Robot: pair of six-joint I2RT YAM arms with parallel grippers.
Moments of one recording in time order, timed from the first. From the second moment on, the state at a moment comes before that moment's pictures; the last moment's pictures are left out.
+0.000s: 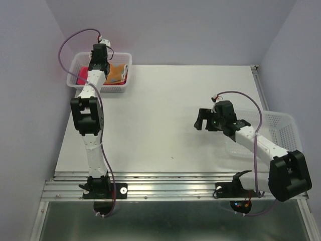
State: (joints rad) left arm -0.01 2.23 2.02 -0.25 -0.46 0.36; right arm 0.35 1.24 0.72 -0.23 -0.11 0.38
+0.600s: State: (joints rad) left arm 0.07 2.29 2.16 -0.30 -0.46 0.34; right arm 0.35 1.30 0.75 -0.23 -0.11 0.38
